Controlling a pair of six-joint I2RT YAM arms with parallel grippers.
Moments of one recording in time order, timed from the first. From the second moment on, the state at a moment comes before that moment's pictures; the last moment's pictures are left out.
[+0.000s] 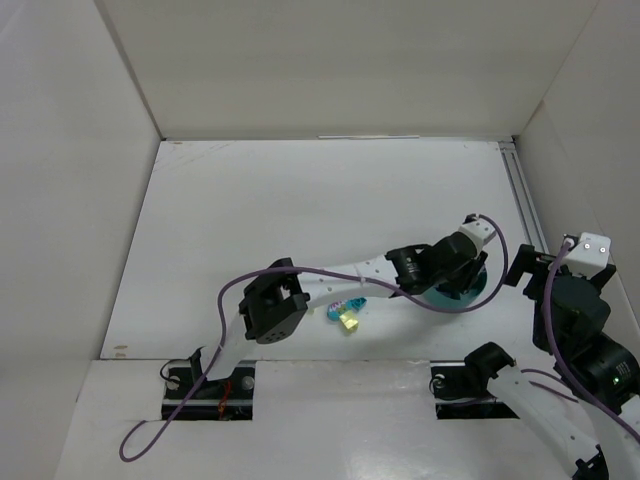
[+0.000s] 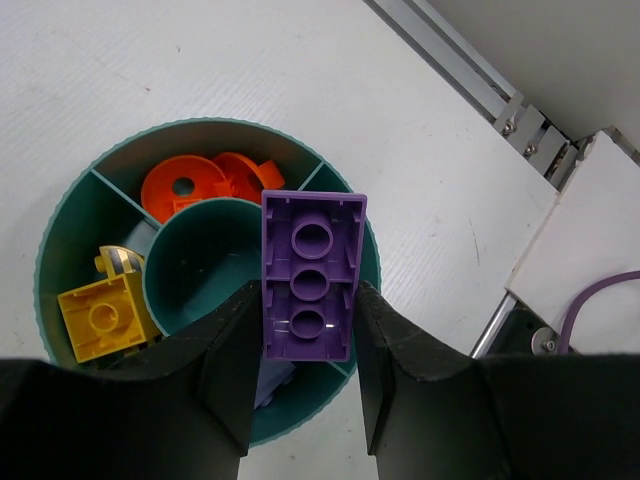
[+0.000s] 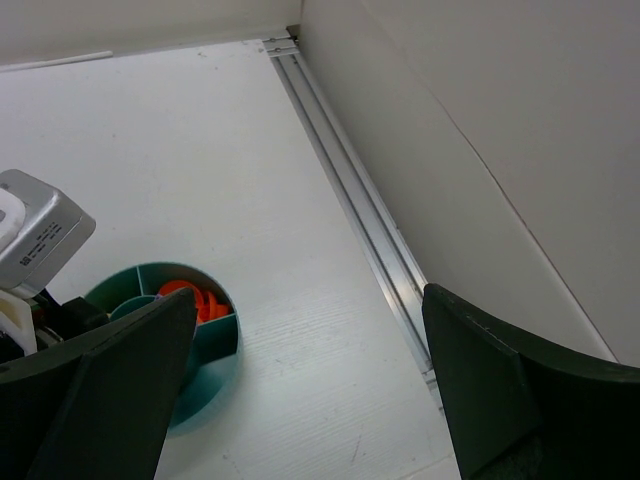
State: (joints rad) left arm -1.26 2.19 1.88 -0.21 -0.14 -0.42; right arm 0.50 0.35 1.00 -0.91 0.90 0.11
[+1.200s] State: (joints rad) left arm -1.34 2.22 1.90 -0.19 -0.27 -0.36; right arm 0.50 0.35 1.00 -0.91 0.90 0.10
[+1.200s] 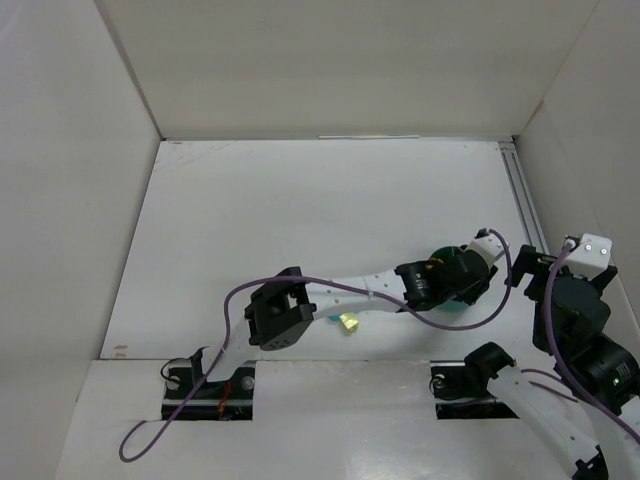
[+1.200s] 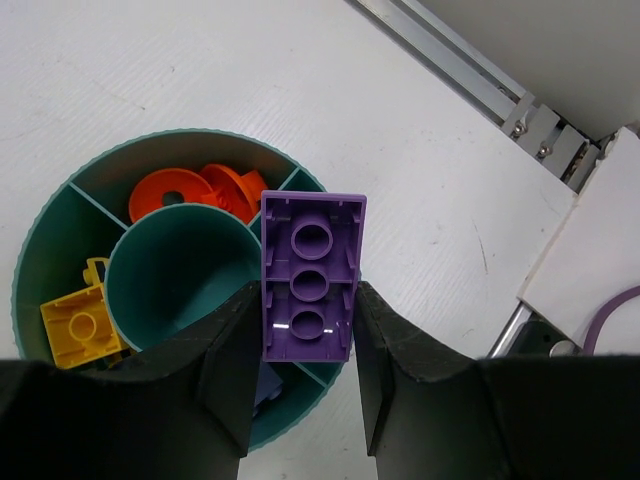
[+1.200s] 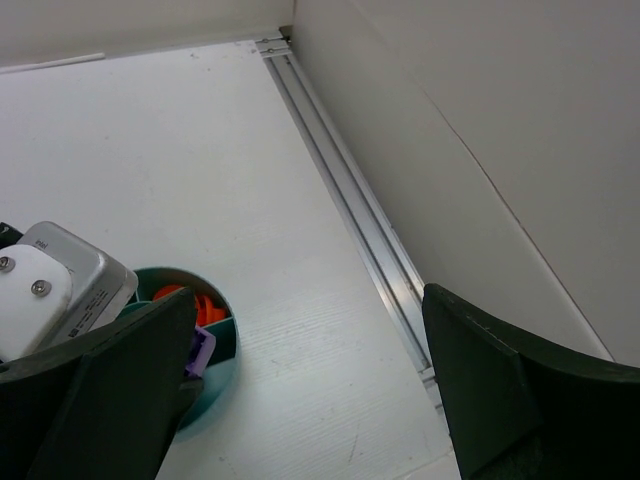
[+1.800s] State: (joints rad) left arm -1.35 2.21 1.89 -0.18 -0.34 -0.34; right arm 0.50 0.30 0.98 -0.91 0.90 0.10
